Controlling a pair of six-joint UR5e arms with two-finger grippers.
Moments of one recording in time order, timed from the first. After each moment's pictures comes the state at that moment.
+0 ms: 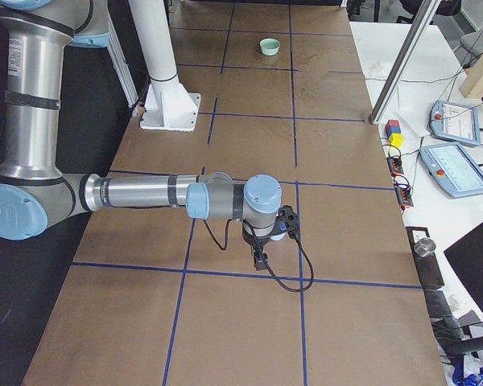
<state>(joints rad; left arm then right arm) -1.54 -1.43 -1.79 -1.51 -2.35 0.10 1.53 -1.72 1.78 -1.62 2.36 -0.24</state>
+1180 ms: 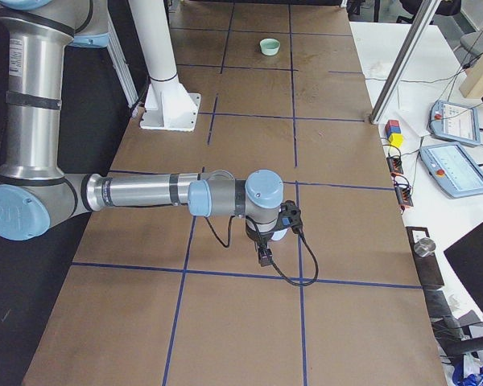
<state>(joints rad) -1.52 -1.50 -1.78 -1.68 -2.35 0.08 1.53 -1.70 1.80 -1.61 2.36 -0.23</state>
